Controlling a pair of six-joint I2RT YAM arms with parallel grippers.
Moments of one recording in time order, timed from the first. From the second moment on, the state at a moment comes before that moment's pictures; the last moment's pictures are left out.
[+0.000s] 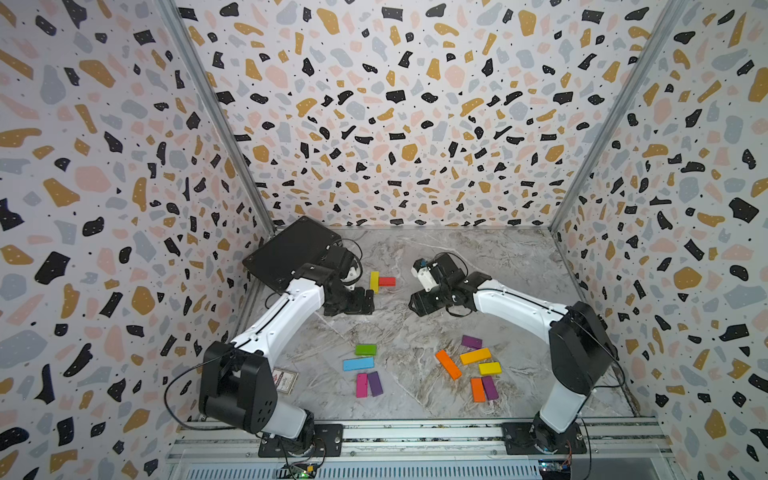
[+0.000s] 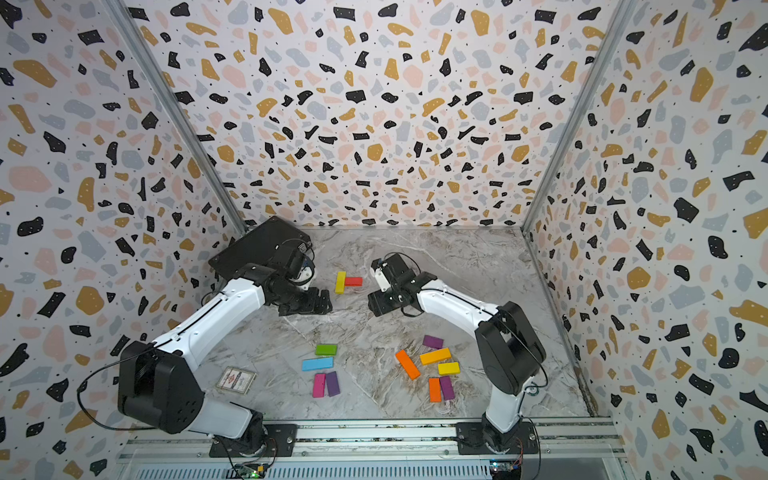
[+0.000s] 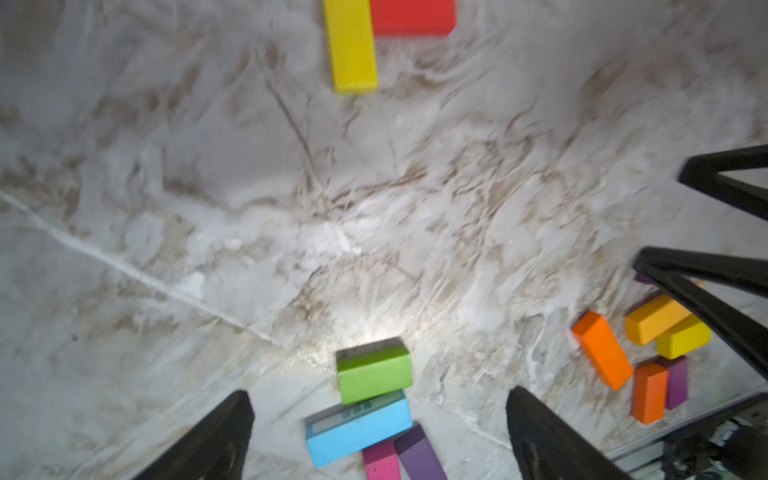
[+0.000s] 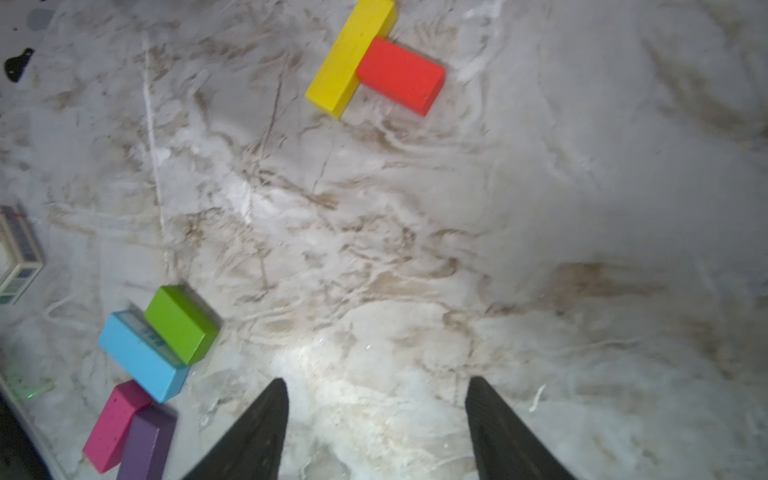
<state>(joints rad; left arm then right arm) -0.33 1.47 1.17 -0.98 0.17 -0.26 0.74 1.73 1.25 -0.48 -0.19 0.21</state>
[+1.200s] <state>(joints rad) -0.54 1.55 0.91 -0.80 0.00 -0.58 0.86 1.44 0.89 -0.31 -0.24 0.31</state>
